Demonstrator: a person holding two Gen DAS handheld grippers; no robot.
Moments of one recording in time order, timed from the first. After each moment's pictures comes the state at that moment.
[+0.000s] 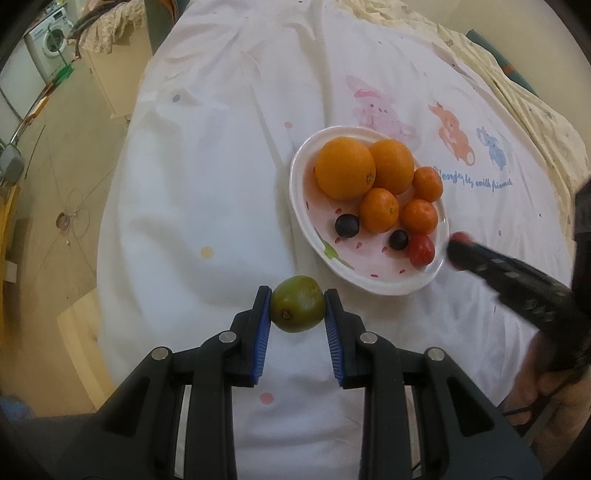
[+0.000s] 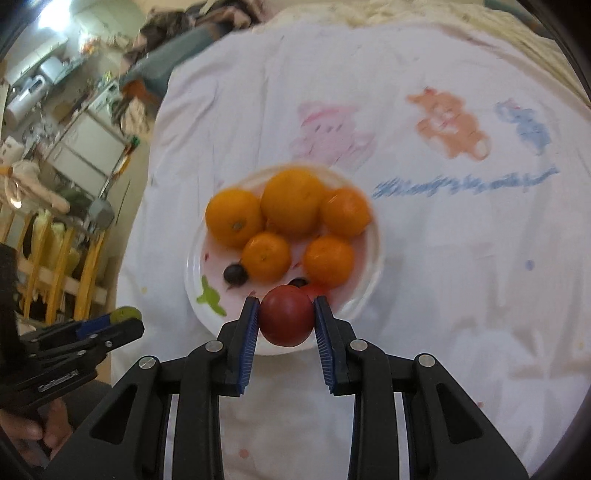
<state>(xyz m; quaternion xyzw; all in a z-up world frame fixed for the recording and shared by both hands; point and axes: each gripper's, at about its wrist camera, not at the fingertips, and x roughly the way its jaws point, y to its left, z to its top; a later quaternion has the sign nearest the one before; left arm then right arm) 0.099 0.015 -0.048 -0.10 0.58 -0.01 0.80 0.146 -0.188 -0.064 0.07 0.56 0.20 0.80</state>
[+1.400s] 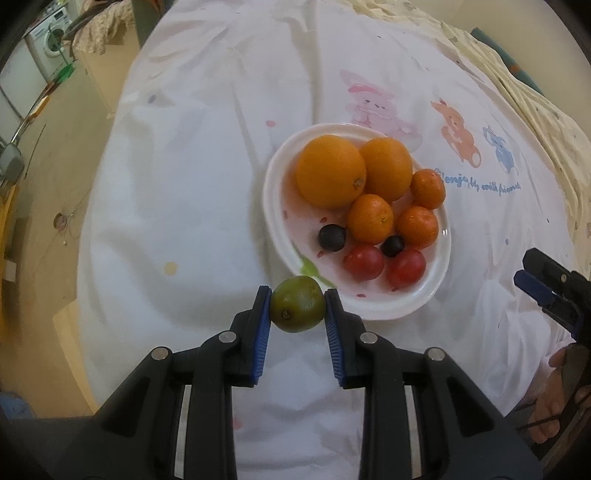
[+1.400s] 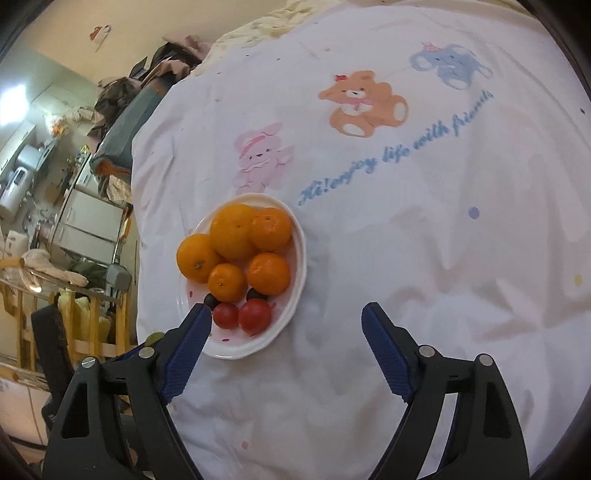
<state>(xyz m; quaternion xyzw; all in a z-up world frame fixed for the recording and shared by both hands) 0.121 -0.010 -0.065 -0.10 0.59 -0.01 0.80 0.144 -0.287 -0.057 0.23 0.54 0.15 0.79</state>
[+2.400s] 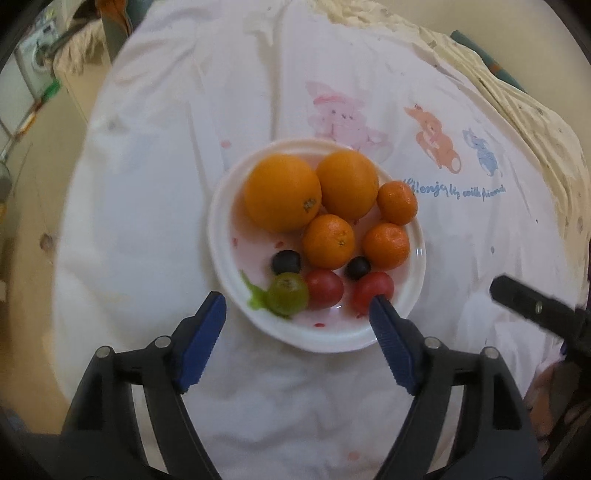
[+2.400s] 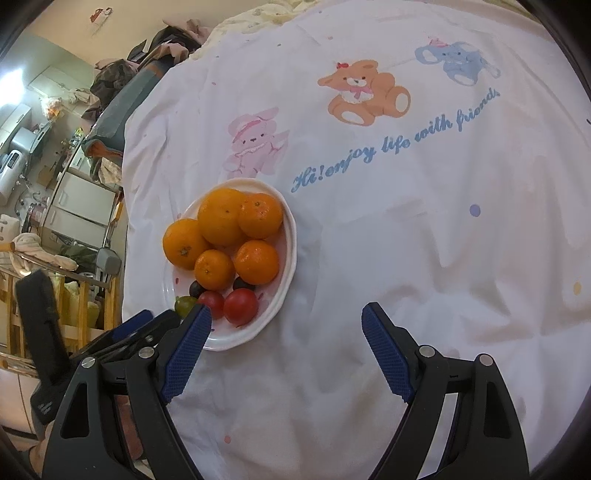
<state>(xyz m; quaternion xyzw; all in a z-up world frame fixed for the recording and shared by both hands) 0.131 -0.034 -0.060 -0.08 0.55 -0.03 0.83 0.147 -0.281 -0.063 0.20 0.56 0.15 0.79</state>
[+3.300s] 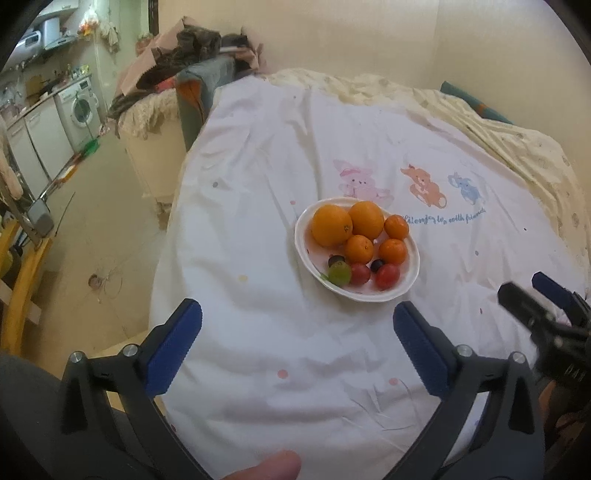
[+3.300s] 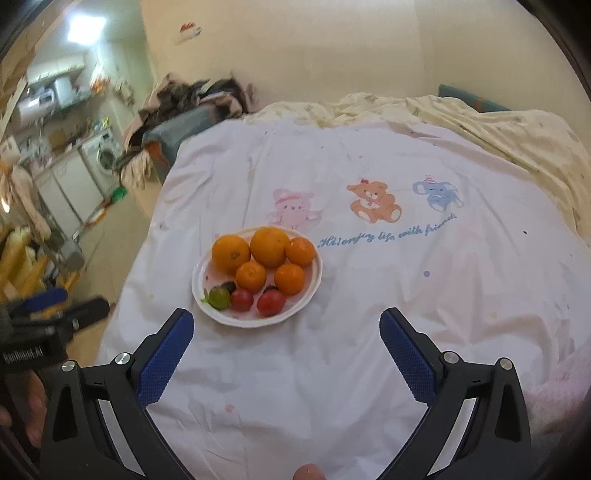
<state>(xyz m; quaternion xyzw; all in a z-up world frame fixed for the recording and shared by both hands) 0.002 0.004 0.021 -0.04 0.42 0.02 0.91 0.010 -0.225 0.019 0.04 0.37 0.11 0.92</state>
